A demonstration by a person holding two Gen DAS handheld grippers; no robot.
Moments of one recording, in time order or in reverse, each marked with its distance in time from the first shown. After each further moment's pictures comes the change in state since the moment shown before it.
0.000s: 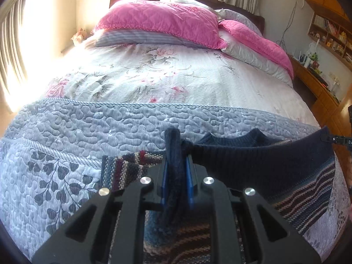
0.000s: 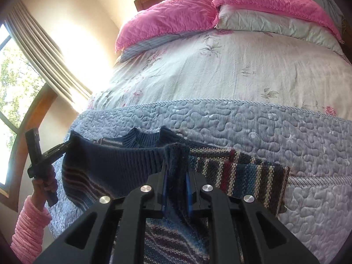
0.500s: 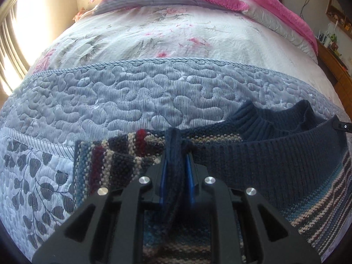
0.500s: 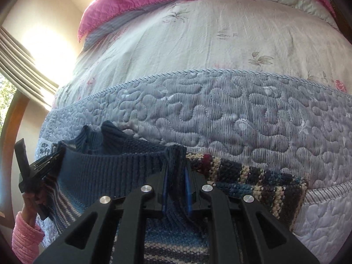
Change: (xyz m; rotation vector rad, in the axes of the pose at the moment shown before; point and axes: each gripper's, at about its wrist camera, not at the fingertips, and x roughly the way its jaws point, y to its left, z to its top) left arm 0.107 0.011 -0.023 0.016 0.170 0.103; right arm 0.096 -0.059 0.001 0.111 0.118 -0.104
